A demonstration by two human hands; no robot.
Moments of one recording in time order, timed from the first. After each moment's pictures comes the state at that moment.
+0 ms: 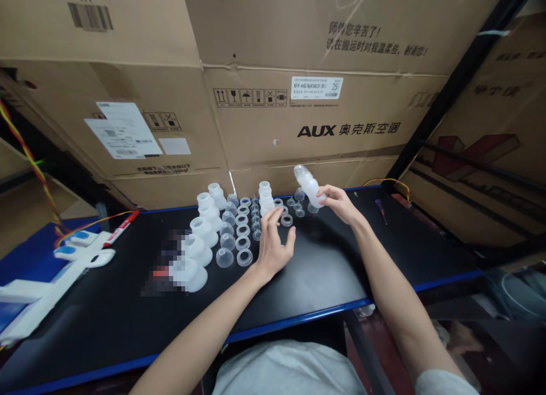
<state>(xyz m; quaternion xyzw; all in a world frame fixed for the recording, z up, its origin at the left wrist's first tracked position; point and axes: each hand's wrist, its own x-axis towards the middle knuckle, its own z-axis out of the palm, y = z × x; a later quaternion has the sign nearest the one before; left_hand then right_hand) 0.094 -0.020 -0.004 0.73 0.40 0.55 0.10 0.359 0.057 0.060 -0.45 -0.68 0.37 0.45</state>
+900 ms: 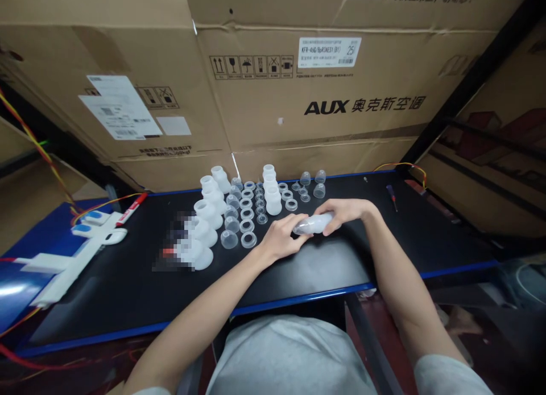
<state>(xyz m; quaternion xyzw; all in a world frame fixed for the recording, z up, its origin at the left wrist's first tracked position) 0.090 -0.025 -0.010 0.83 0.30 0.44 0.18 0.356 0.038 0.070 -0.40 -0.76 0.51 -0.01</state>
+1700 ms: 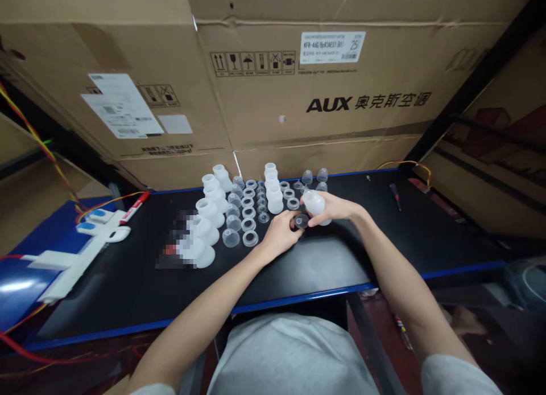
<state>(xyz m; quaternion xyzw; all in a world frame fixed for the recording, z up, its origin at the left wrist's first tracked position) 0.090 -0.010 -0.011 0.79 0.45 0.33 0.23 0.320 0.039 0.048 -0.36 -0.74 0.52 0.24</state>
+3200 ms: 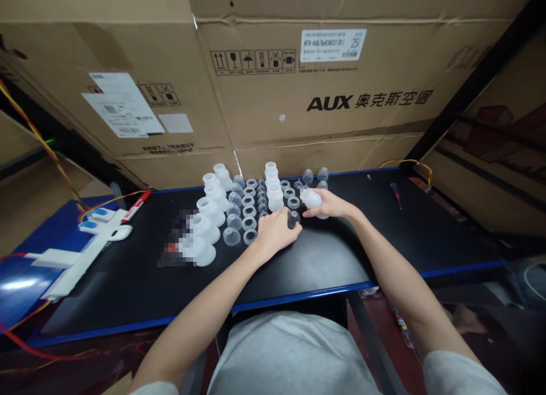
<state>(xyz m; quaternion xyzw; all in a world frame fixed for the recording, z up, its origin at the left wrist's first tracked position) 0.085 -0.022 0.018 0.78 0.59 0.18 0.12 0.316 0.052 0.030 -0.40 -0.76 0.43 0.28</state>
